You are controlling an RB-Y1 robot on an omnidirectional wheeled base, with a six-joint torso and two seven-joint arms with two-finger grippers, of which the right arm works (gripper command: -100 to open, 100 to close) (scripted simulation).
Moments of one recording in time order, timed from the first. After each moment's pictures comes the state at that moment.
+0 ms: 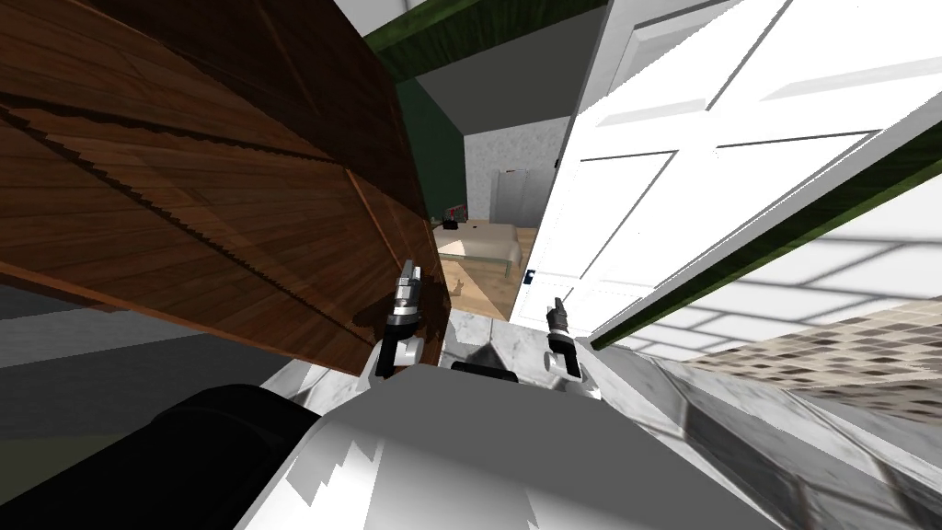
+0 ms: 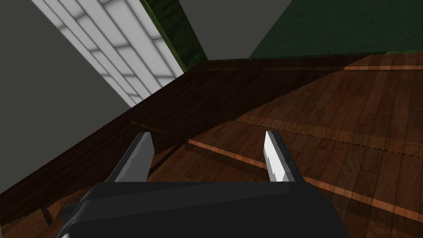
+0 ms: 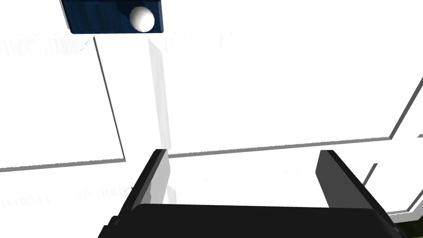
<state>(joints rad) -0.05 -0.11 -0.18 -0.95 -0.07 -0.76 0.00</state>
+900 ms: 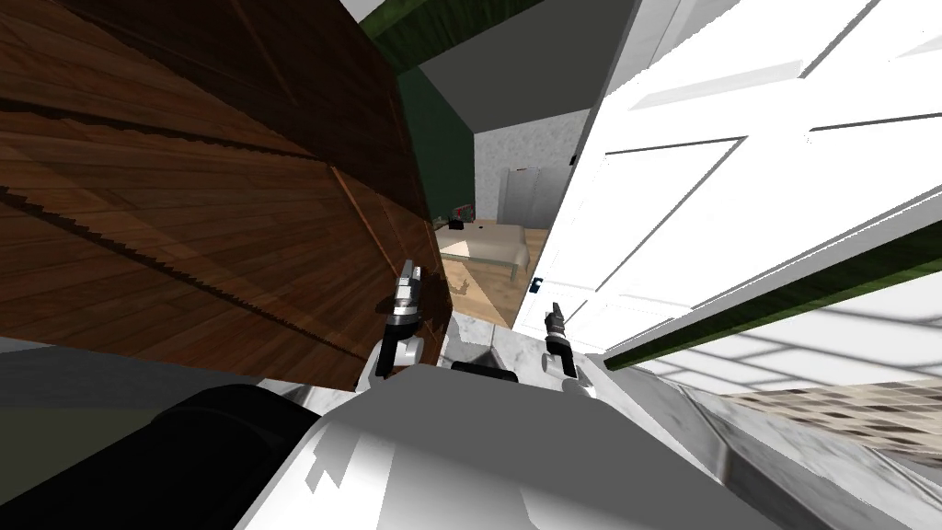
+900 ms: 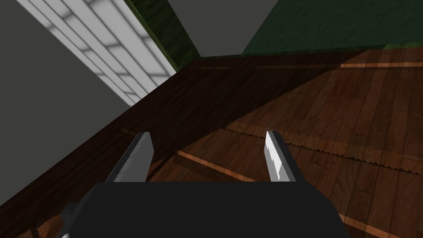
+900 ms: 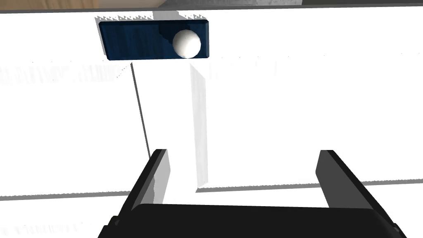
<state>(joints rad) -0.13 -0.11 -0.21 -0.73 -0.08 -0.79 0.00</state>
